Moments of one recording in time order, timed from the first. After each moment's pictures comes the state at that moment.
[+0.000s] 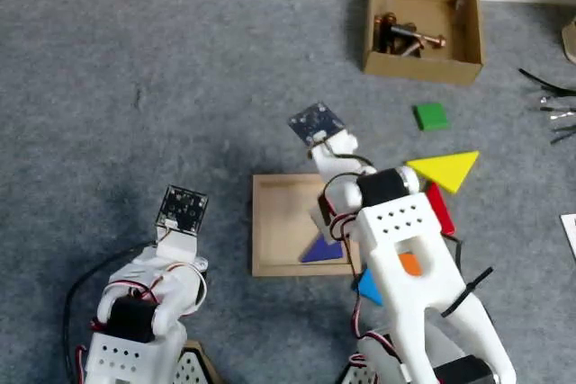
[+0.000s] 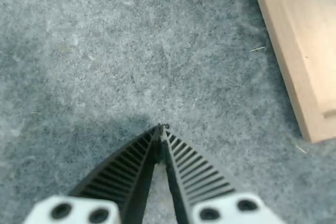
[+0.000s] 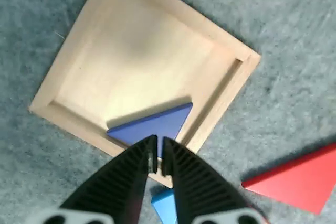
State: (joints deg) left arm 4.2 -103.7 96.0 75.7 1.4; right arm -24.6 -30.2 39.4 70.3 18.2
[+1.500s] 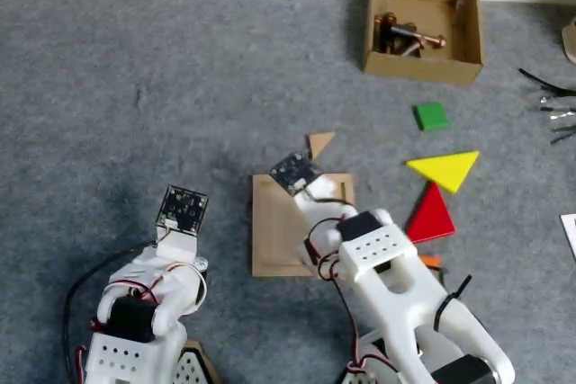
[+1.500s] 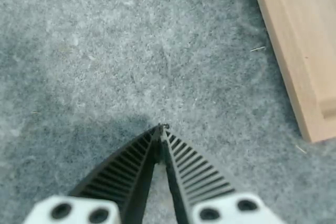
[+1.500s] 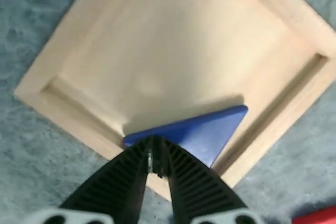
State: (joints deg) left arm 4.2 -103.7 96.0 75.7 1.4; right arm -29.5 -30.2 61.8 49.8 18.2
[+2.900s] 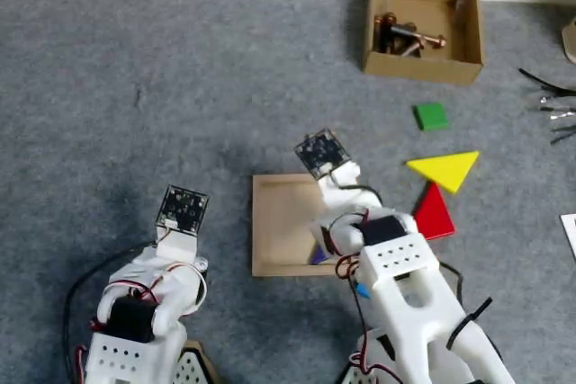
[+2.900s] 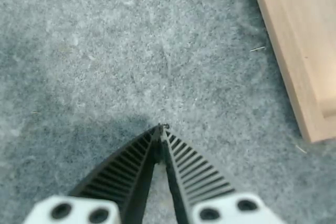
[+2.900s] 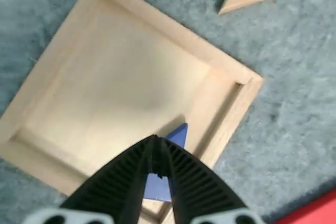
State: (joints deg) left arm 4.2 -103.7 96.0 75.7 1.4; right arm -23.5 -38.2 64.0 42.5 18.2
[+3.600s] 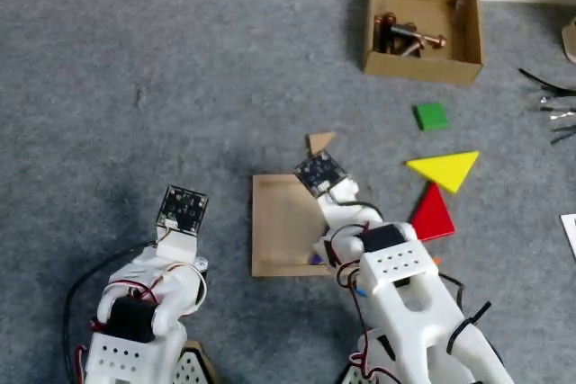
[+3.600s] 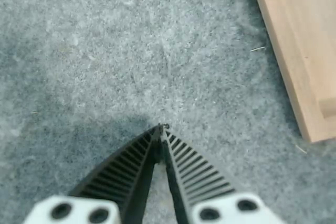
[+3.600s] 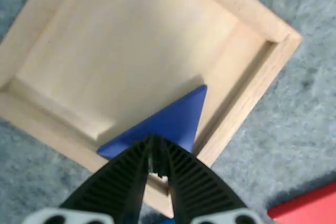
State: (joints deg) left arm 4.2 -103.7 96.0 75.7 1.4; right arm -23.1 -38.6 68.8 45.9 21.8
